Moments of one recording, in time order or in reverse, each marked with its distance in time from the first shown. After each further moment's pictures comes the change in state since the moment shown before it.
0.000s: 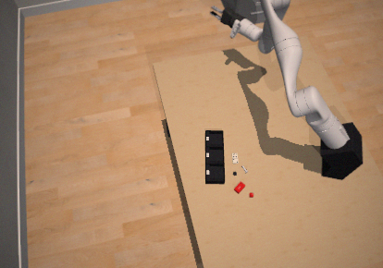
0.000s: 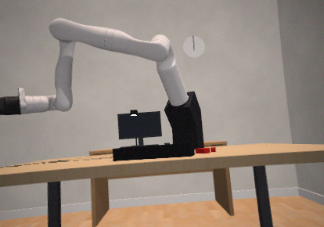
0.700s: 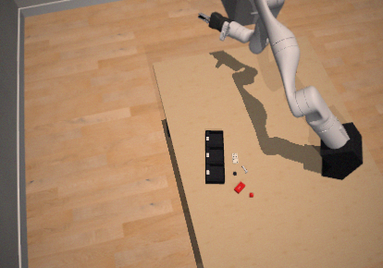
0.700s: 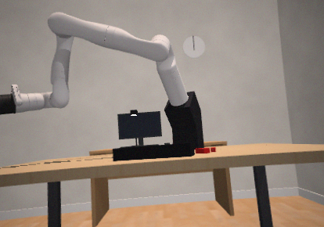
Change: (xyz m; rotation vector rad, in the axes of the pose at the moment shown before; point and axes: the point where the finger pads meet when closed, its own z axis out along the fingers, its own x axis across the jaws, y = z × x) arm -0.026 -0.061 0.023 0.055 -0.081 0.097
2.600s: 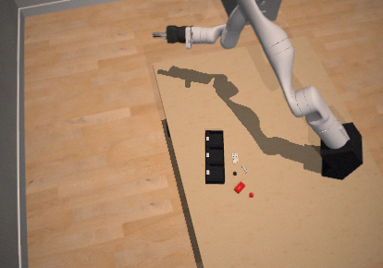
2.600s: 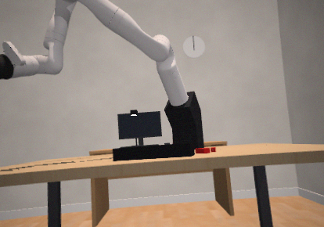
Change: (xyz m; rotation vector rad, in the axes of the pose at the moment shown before) arm -0.047 -0.292 0.019 0.327 -0.312 0.069
